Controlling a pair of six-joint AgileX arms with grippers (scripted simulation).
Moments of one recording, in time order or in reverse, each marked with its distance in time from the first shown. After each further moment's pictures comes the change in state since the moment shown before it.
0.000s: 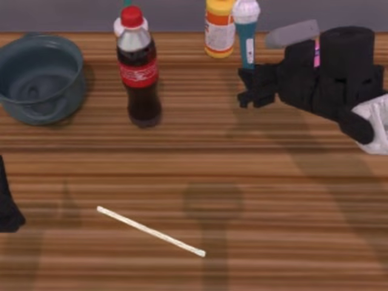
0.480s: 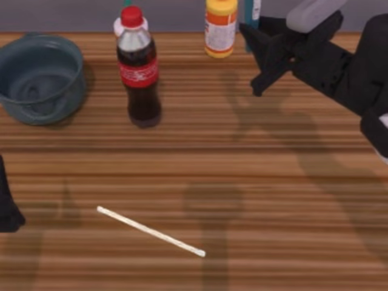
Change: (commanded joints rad) left arm 0.000 0.000 0.000 0.000 0.000 0.000; right arm -0.007 -0.139 -0.118 0.377 -0.116 -0.110
